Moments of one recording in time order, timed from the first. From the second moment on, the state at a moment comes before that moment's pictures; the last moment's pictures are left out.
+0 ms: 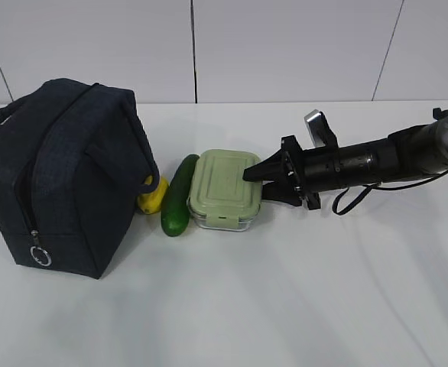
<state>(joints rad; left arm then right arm) 0.00 0.01 -0.53 -0.09 1.10 0.11 0.08 2.39 -1.48 1.56 1.10 -0.99</state>
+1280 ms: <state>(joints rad) 0.00 0.22 -0.66 -0.08 1.06 0.11 0.07 2.39 -1.48 1.63 1.11 -0.99</state>
